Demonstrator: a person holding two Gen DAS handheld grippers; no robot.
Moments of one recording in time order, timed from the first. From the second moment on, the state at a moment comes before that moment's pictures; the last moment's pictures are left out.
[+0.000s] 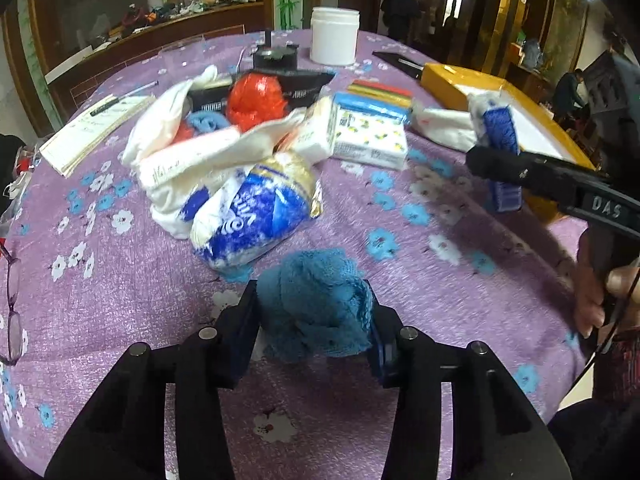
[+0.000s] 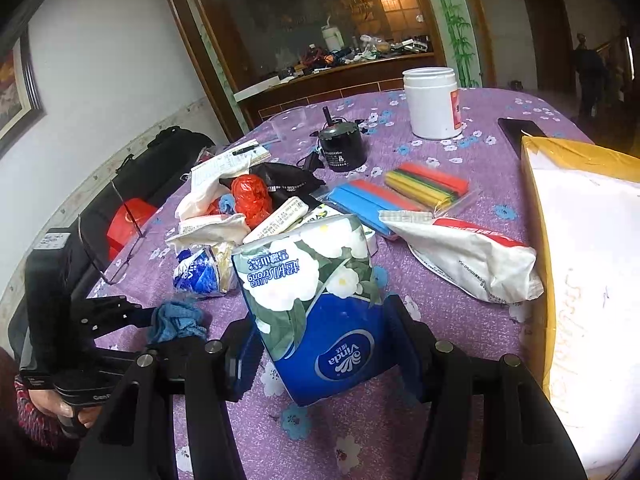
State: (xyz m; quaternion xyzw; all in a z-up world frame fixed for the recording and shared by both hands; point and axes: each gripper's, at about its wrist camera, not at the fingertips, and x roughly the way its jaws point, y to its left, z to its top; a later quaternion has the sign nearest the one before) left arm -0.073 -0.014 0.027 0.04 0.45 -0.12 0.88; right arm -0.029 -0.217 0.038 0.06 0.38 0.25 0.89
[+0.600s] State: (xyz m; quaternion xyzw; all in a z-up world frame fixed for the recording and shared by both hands) left arm -0.047 -0.090 0.069 0.06 0.42 -0.20 0.88; right arm -0.034 -0.265 0.068 0.11 0.35 0.23 0.90
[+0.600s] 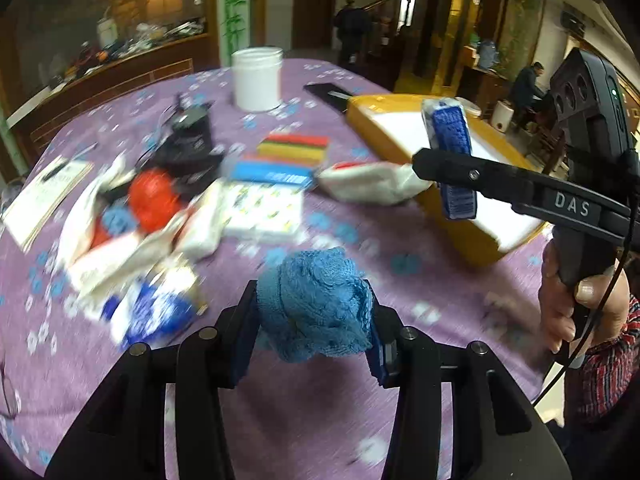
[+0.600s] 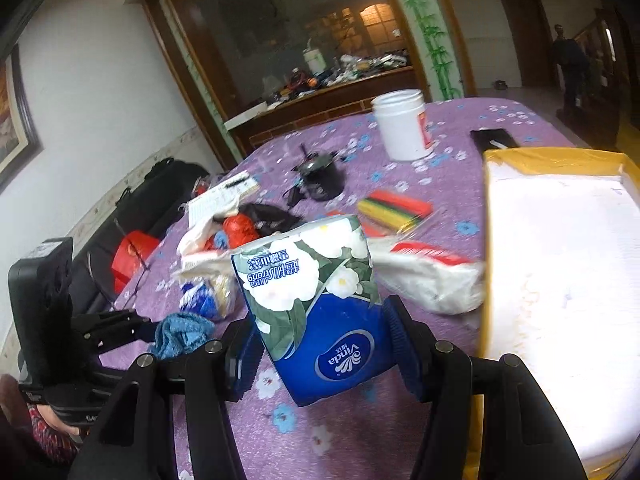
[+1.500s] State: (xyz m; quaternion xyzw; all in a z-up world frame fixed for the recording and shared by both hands) left arm 0.147 -0.301 0.054 0.07 0.47 -0.21 0.86; right arm 0.119 -0.449 0.061 0.24 0.40 -0.03 0.88
